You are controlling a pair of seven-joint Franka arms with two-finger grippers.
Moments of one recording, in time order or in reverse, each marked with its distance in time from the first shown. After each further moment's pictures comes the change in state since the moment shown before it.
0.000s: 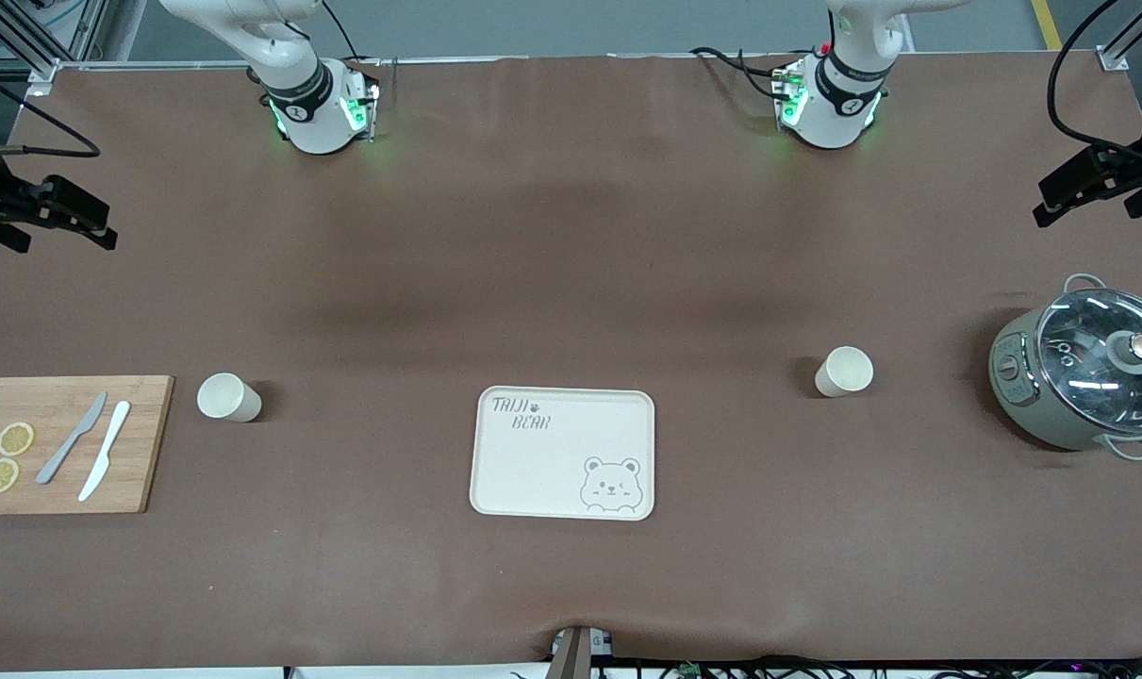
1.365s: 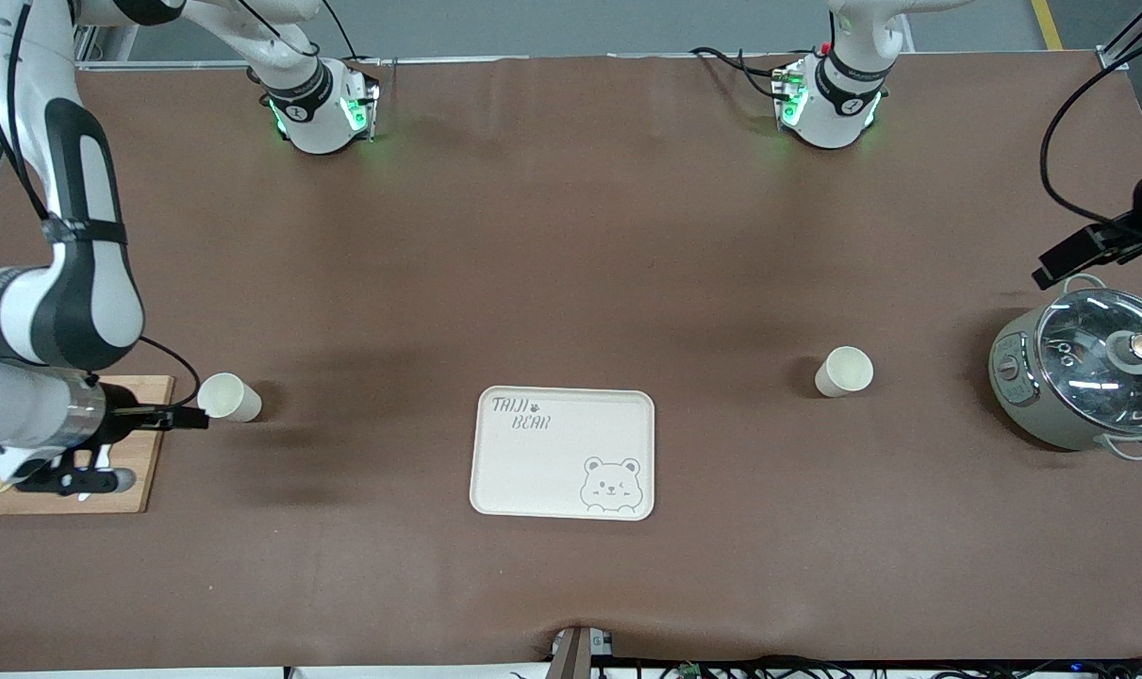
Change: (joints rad) left arm 0.001 0.084 0.037 0.019 0.004 0.084 -0.192; right arm -0.039 0.613 0.010 0.297 0.013 0.275 -0.003
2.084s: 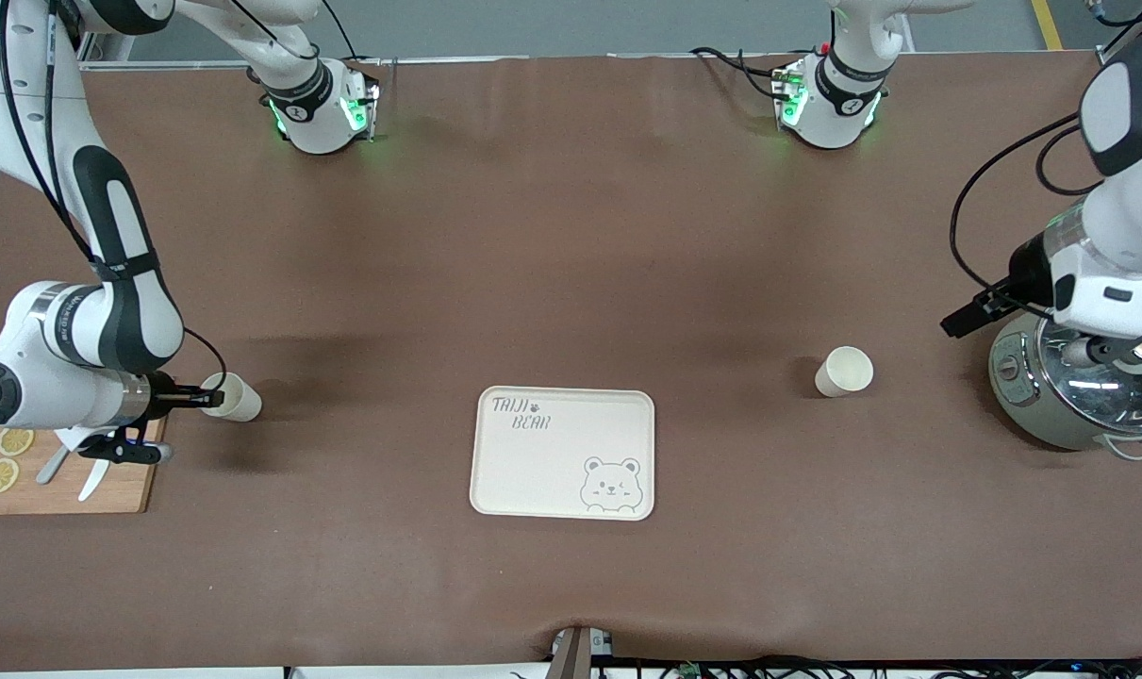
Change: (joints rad) left arm -0.072 0.058 -0.007 -0.161 0.000 0.130 -0.252; right arm -0.072 0.026 -0.028 -0.382 0.001 0.224 0.002
